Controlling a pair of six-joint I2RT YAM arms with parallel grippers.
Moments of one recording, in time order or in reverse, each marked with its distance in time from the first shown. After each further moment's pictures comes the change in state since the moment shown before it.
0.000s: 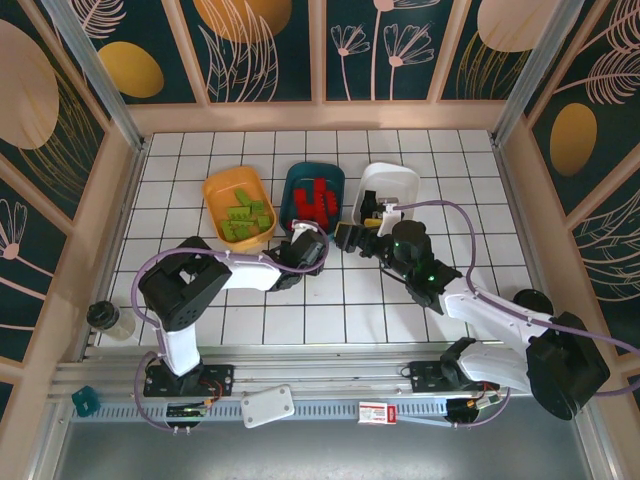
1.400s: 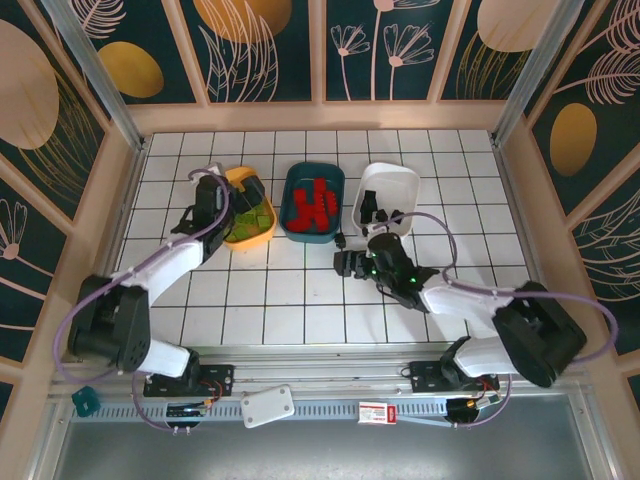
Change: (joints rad) left arm 0.529 -0.454 -0.054 0.035 0.308 -0.209; right arm 0.064 0.240 -0.014 -0.132 0.080 -0.005
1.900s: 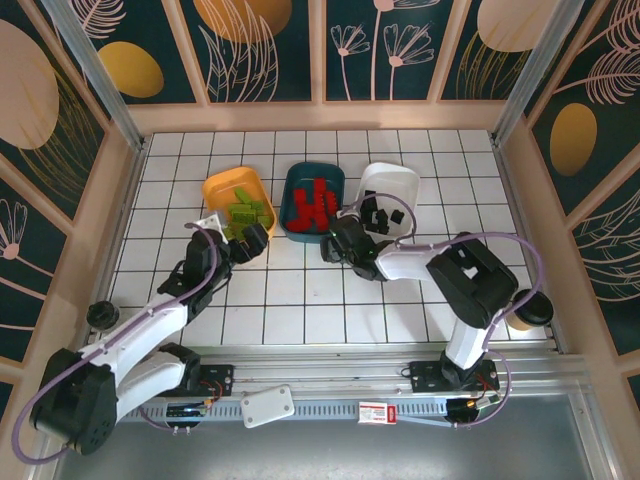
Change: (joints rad) left arm -0.116 -0.406 -0.398 -0.002 0.063 -0.080; right arm 0.027 0.422 0.335 -0.088 0.157 -0.050
